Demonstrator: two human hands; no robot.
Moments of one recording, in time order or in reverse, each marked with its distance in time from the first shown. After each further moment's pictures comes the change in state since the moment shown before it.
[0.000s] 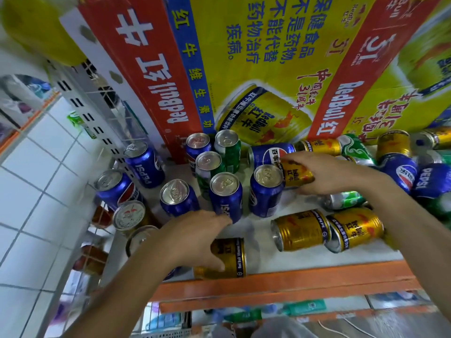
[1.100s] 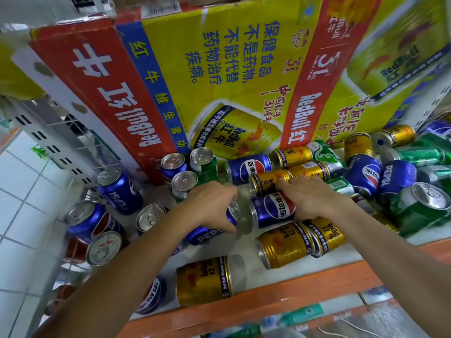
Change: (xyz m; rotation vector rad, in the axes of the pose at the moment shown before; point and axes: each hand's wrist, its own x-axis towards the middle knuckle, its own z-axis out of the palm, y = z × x) left_hand 0.089 0.015 -0.044 0.184 0.158 0.053; right_hand -0.020 -0.001 0.025 -0.369 -0.116 0.271
